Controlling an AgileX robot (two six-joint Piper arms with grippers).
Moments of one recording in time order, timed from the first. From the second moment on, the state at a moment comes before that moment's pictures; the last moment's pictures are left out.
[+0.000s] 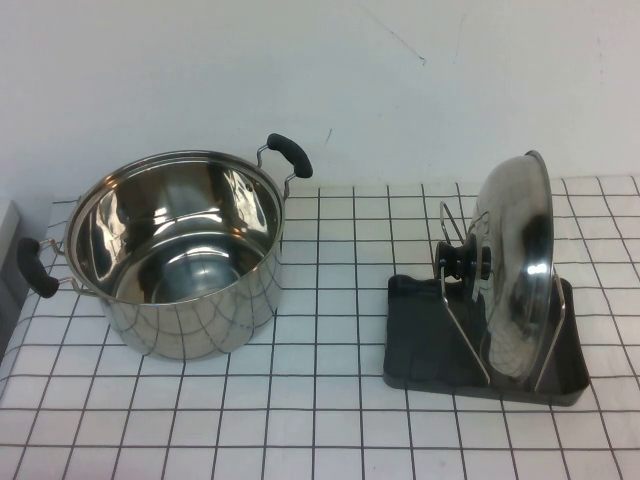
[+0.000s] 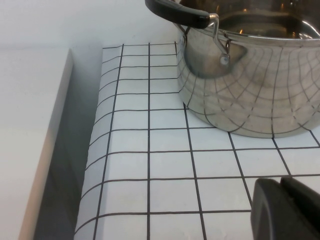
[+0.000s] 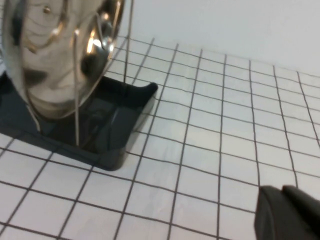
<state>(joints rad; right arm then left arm) 0.18 -0.01 -0.15 -0.16 0.61 -0.03 -0.06 -0.01 0.02 0.04 0.37 -0.11</state>
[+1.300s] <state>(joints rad) -0.06 -0.01 0.02 0.06 0.43 -0.18 -0.06 -0.01 0.02 0.04 0.37 -0.11</state>
